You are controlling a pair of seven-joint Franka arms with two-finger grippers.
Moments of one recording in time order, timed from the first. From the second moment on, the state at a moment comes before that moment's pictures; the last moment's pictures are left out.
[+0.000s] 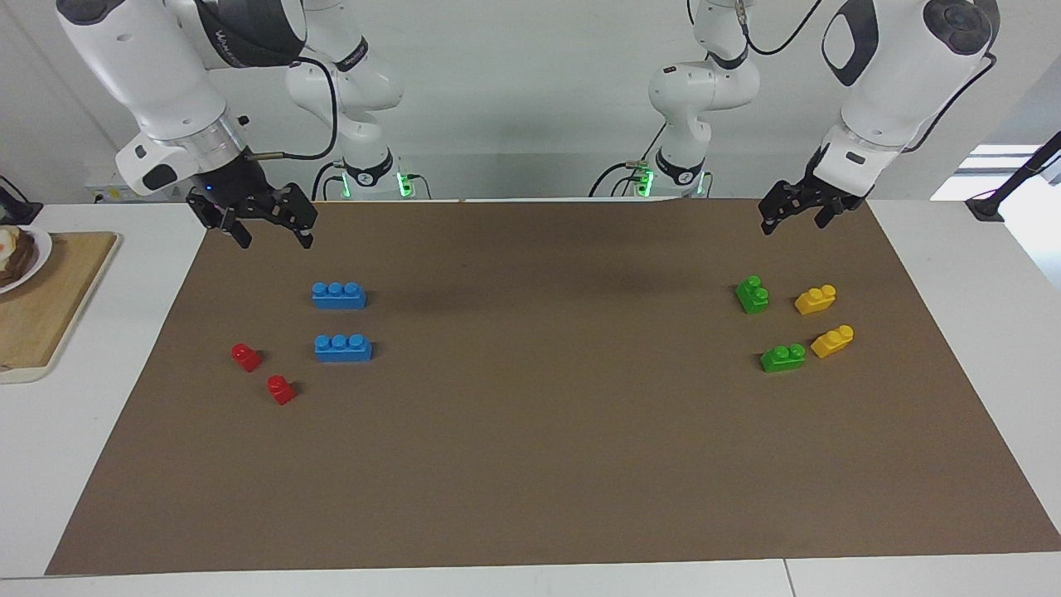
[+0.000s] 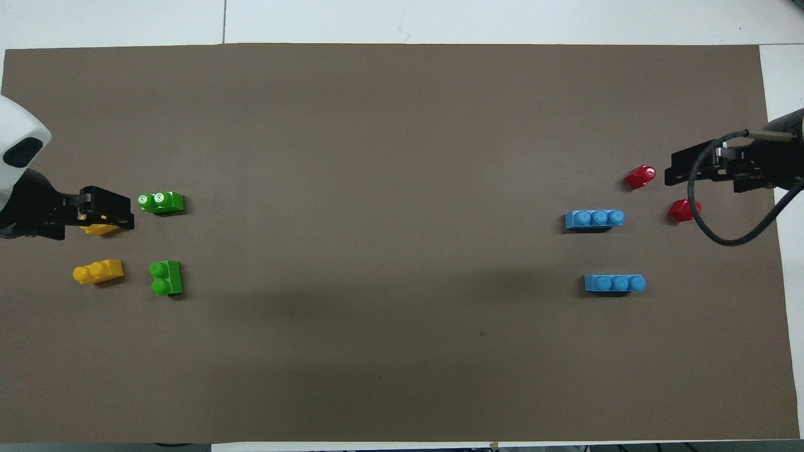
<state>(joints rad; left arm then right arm) 0.05 -0.06 -0.13 -1.71 -0.03 1.57 -0.13 -0.01 0.01 0.02 -1.60 0.07 1.61 0.11</state>
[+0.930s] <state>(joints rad) -0.04 0.01 -0.03 -1.61 -0.03 1.55 -0.13 -0.02 0.02 0.01 -1.60 0.01 1.58 0.09</state>
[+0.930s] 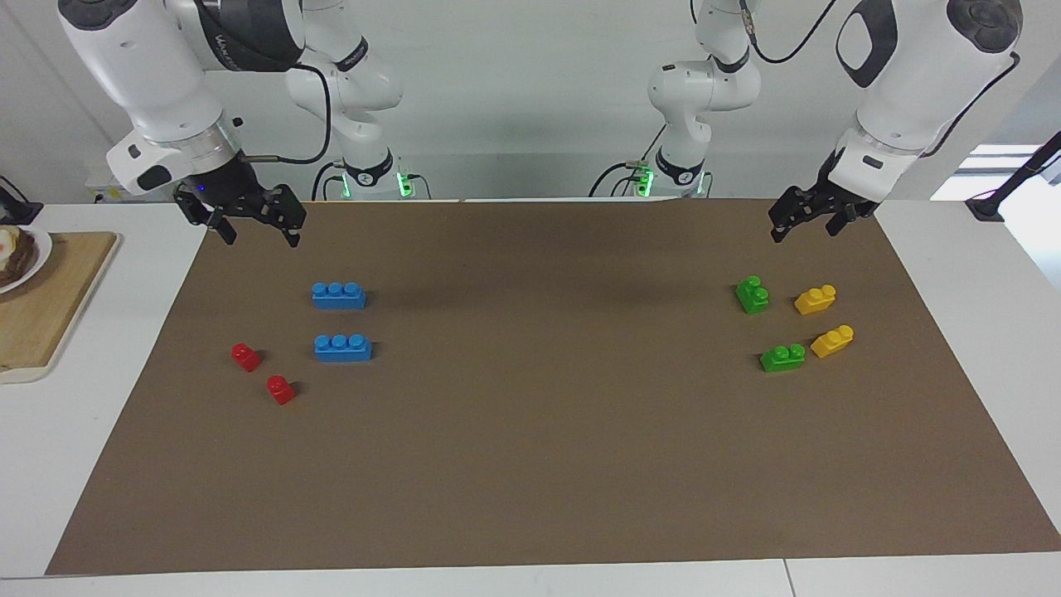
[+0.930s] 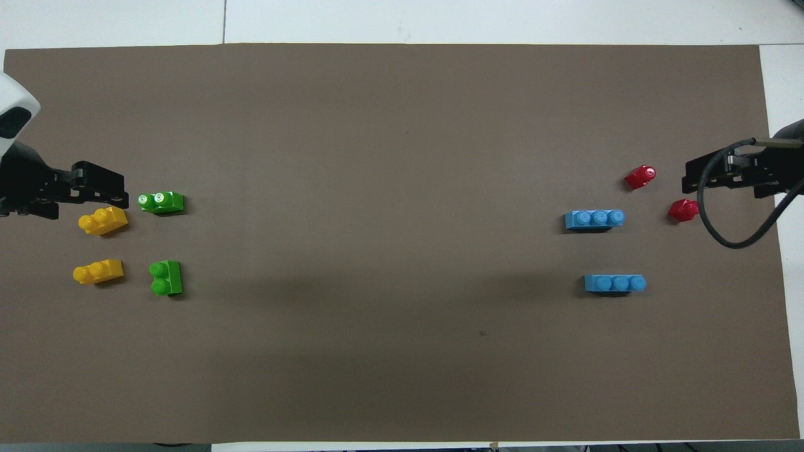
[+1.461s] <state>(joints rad) -0.03 0.01 -0.04 -1.61 -0.03 1.55 -0.13 -0.01 0.02 0.02 -1.60 -0.02 1.58 0.09</state>
